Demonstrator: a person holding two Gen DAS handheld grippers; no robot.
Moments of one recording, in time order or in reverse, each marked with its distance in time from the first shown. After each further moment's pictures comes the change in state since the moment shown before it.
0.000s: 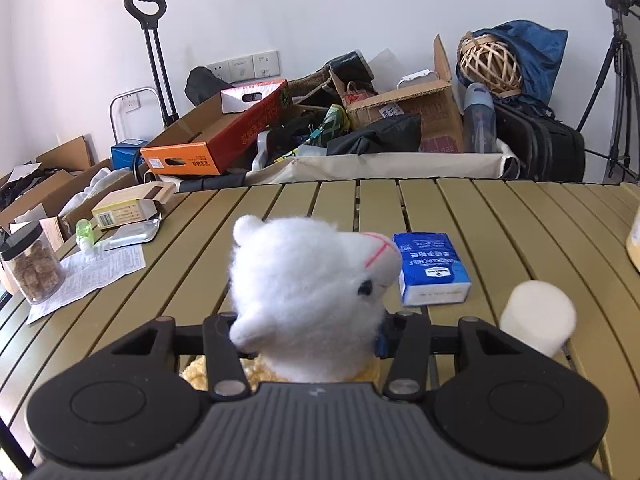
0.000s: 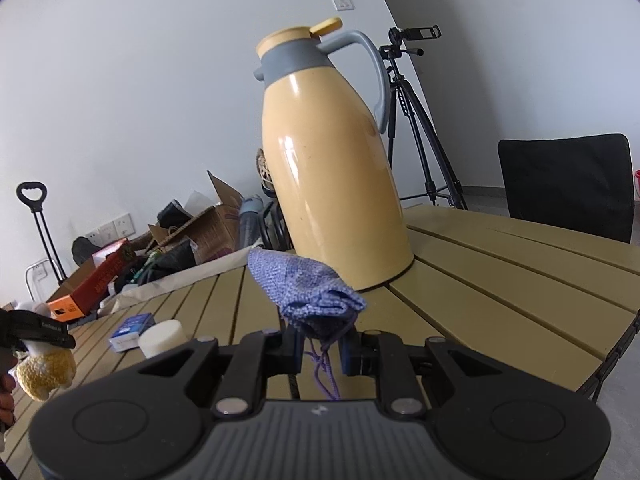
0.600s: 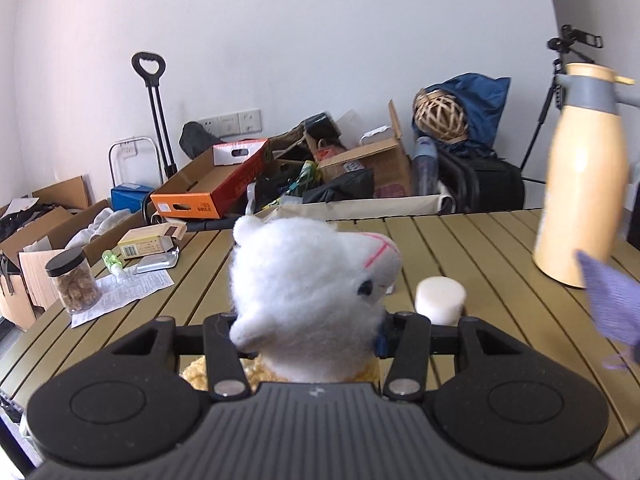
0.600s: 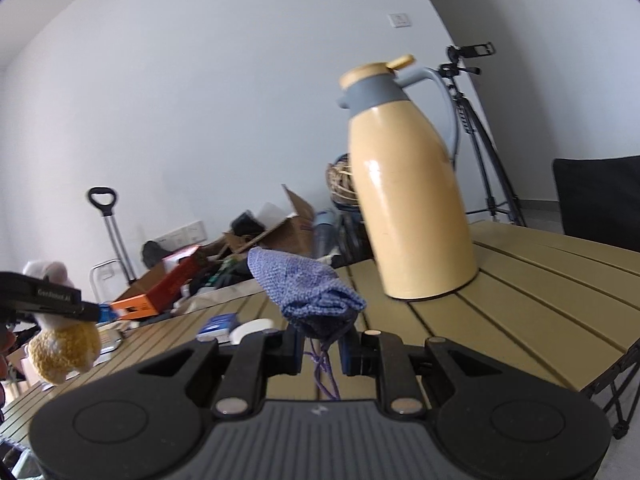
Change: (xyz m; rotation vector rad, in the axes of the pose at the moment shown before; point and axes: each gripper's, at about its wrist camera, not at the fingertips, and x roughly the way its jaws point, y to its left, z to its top) left arm -0.164 0.006 -0.030 0.031 -0.141 -0.081; right arm -0.059 0.032 -0.004 -0.041 -0.034 0.204
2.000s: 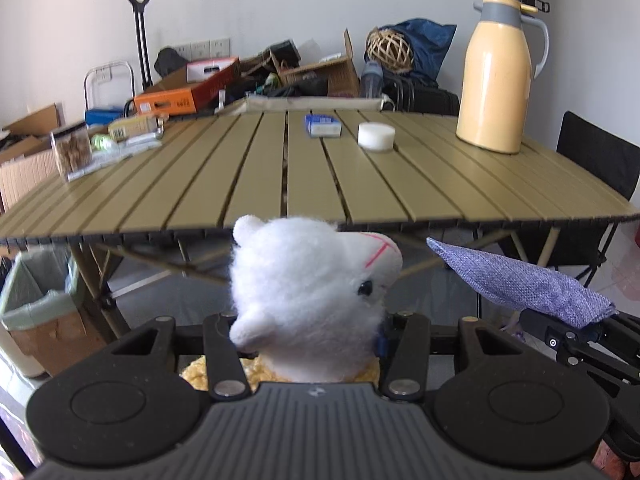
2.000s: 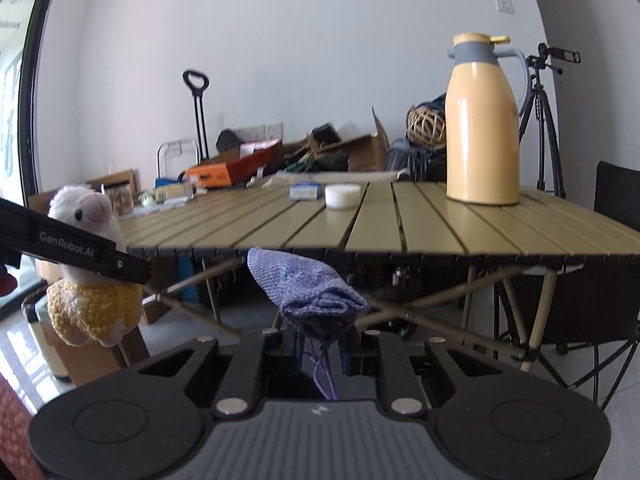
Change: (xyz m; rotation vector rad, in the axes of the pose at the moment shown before) left arm -0.116 0.032 -0.178 -0.031 0.171 -0.173; right arm -0.120 0.050 -0.104 -0.285 0.220 0.107
